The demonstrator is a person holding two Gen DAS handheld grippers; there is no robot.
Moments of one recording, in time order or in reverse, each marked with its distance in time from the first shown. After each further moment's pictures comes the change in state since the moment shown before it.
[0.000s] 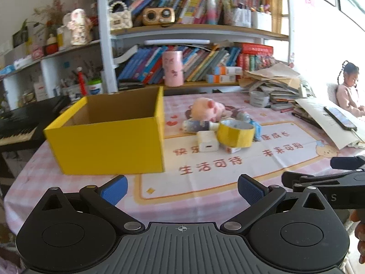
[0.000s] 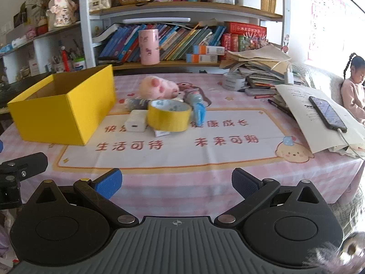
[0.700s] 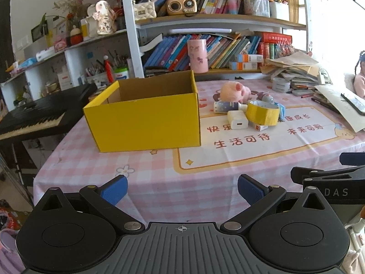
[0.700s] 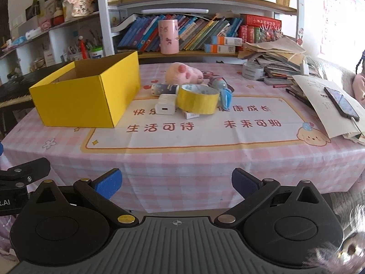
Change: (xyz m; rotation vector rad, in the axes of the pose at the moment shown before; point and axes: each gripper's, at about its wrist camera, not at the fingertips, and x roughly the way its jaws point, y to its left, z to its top) left arm -0.034 0.036 -0.028 -0.008 0.053 0.115; right arm -0.015 0.041 -0.022 -0.006 0.045 0.065
